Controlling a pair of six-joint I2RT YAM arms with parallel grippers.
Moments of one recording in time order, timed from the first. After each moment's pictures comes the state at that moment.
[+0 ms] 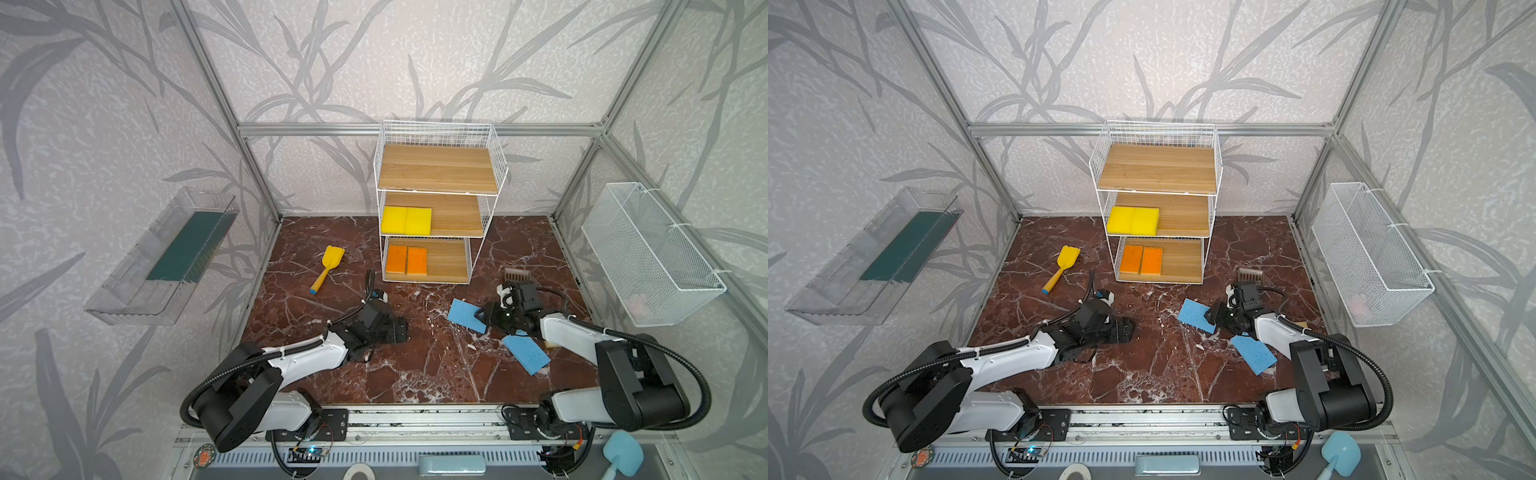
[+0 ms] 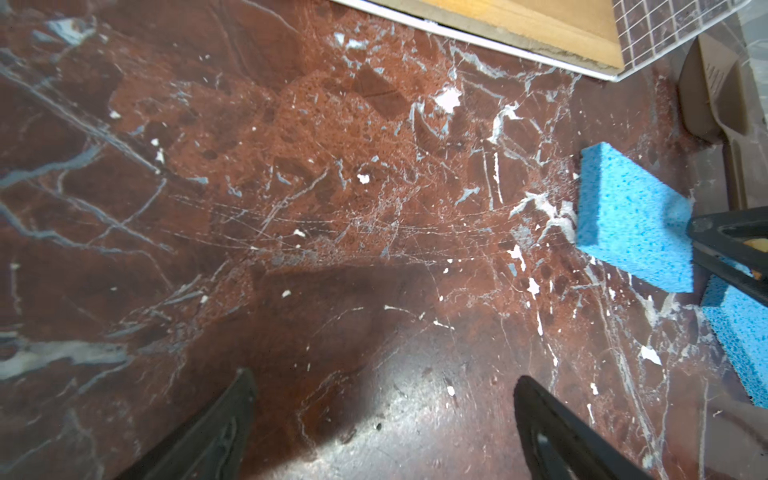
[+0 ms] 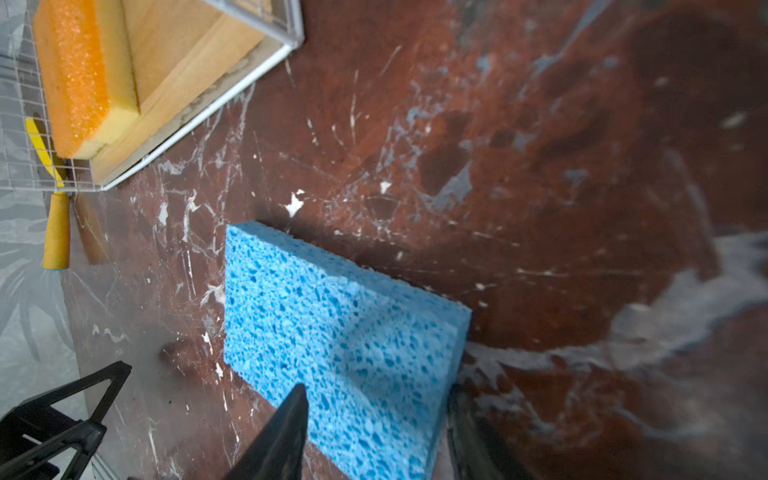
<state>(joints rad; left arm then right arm) -0.72 1.32 0.50 -0.02 -0.06 -0.69 0.21 1.40 0.53 -0.13 -0.39 0.61</state>
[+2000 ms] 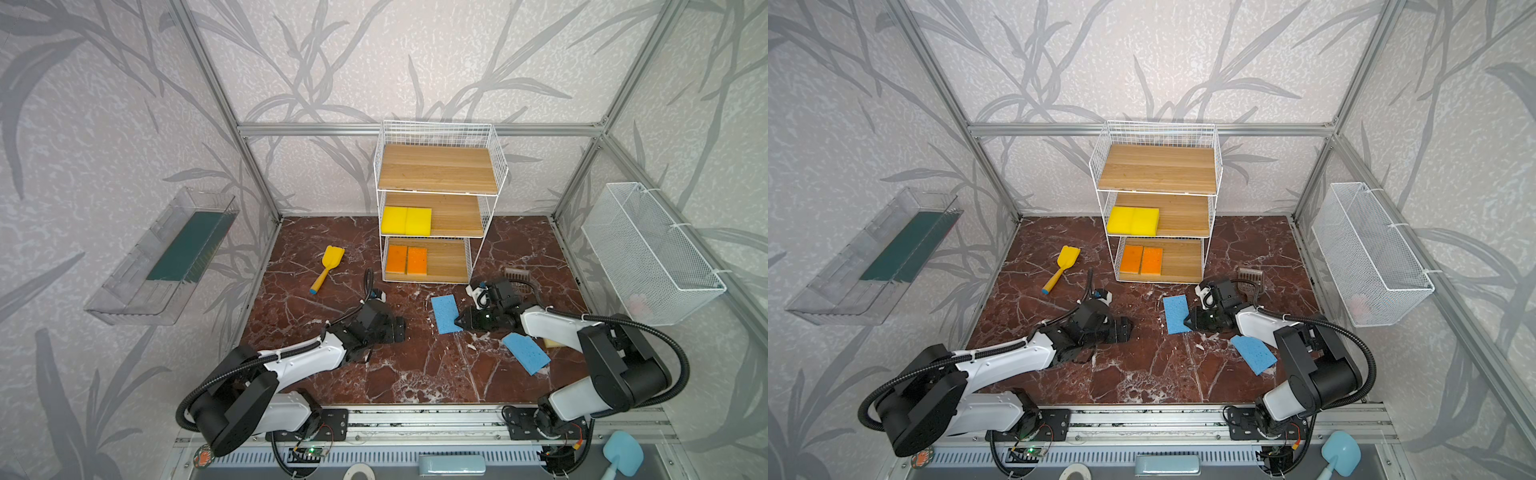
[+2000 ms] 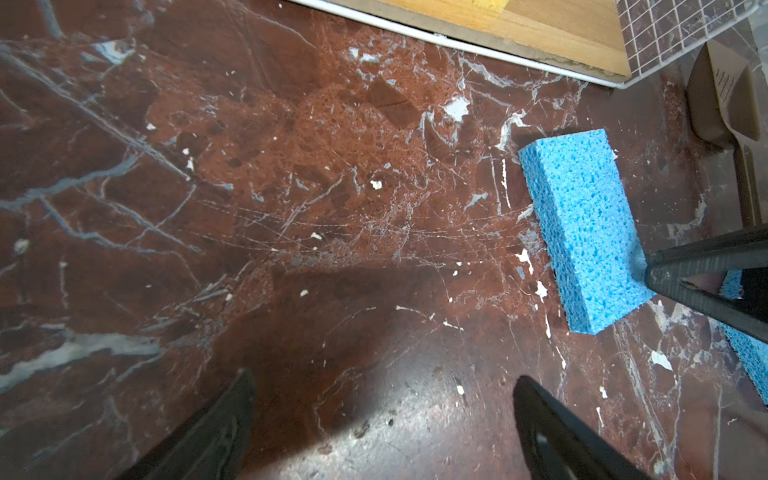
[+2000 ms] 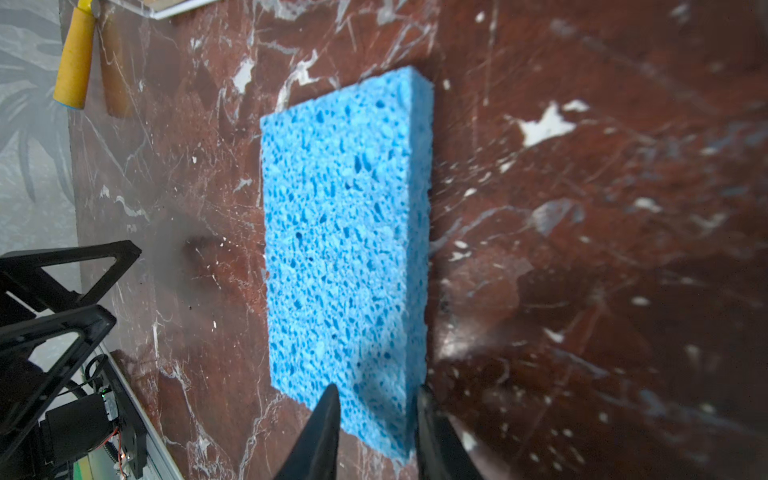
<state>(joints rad) -0.72 1.30 0.50 -0.05 -0.08 -0.68 0.41 1.53 0.62 -0.11 -0.48 0.47</state>
